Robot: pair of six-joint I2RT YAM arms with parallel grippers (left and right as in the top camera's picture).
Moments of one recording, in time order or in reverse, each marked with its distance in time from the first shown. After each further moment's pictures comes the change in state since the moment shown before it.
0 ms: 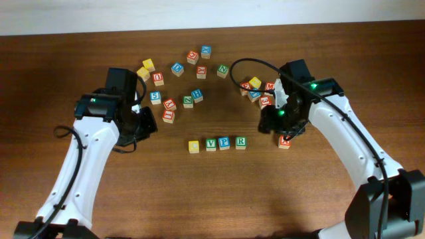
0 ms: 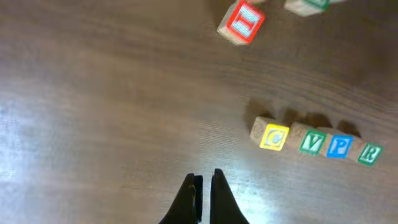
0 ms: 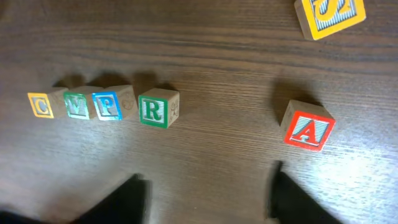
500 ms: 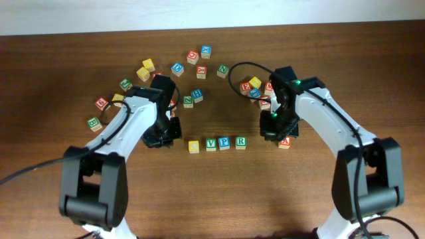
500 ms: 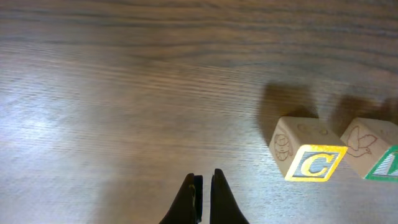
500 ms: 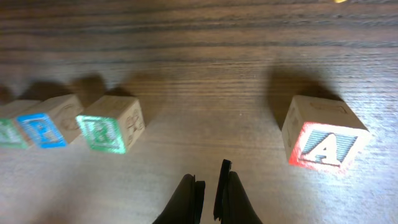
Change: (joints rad) left arm -0.142 0.337 0.000 0.070 0.007 0.043; right arm 0.001 0.182 -0.006 0.012 0.014 0.068
